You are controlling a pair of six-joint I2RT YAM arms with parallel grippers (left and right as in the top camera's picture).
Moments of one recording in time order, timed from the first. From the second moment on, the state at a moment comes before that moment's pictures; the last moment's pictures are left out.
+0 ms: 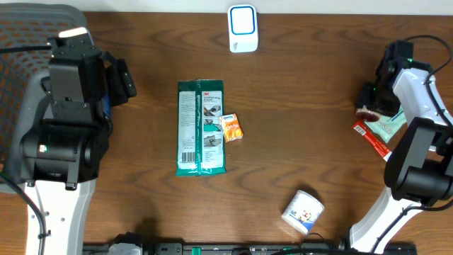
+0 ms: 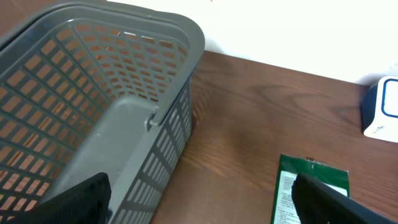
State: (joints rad) left arm -0.11 1.20 1.53 -0.97 -0.40 -0.23; right arm -0.24 2.04 1.53 -0.91 0.11 0.14
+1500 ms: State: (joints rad) left arm -0.11 1.20 1.53 -0.97 -0.40 -0.23; right arm -0.08 1.65 1.71 -1.42 -0.07 0.10
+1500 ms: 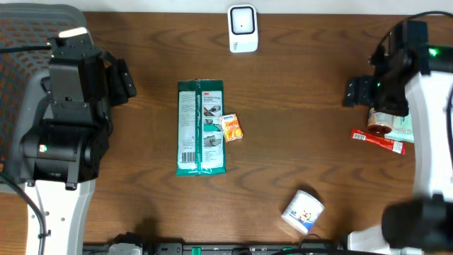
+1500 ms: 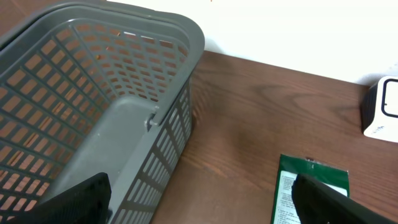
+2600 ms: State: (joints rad) left arm -0.11 1.20 1.53 -0.97 -0.40 -0.23; right arm 0.43 1.76 1.10 -0.32 -0.39 0.42
